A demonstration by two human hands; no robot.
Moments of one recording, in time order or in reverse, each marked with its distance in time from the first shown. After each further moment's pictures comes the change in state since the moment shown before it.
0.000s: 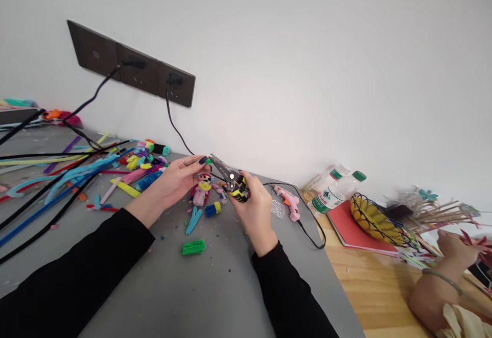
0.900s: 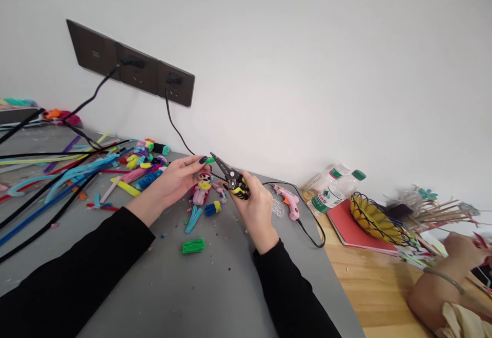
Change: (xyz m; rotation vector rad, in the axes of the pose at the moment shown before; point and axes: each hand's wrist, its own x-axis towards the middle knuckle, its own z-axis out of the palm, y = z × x) left_hand 0.000 -0.001 -0.001 -0.003 0.001 -0.014; right_hand 0.001 0.002 -0.002 -0.014 0.004 0.005
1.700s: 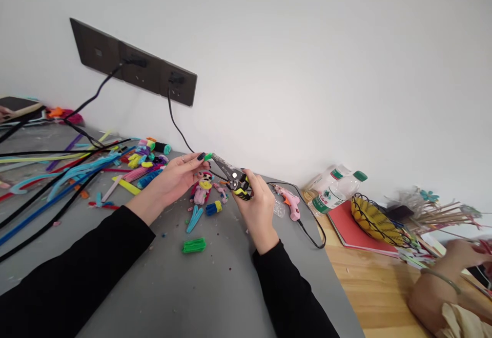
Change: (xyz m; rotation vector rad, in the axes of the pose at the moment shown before) left_hand 0.001 0.003 0.000 -0.043 0.032 0.016; right_hand -0.001 0.004 0.001 -0.021 0.061 -0.047
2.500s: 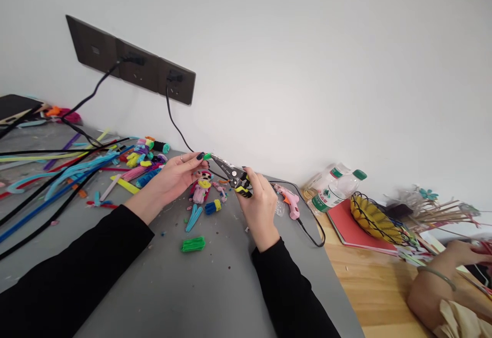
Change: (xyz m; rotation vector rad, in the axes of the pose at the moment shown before) left_hand 0.001 -0.001 -0.002 0.017 0.006 -0.009; right_hand 0.002 0.003 -0.004 -0.150 0.031 -0.061
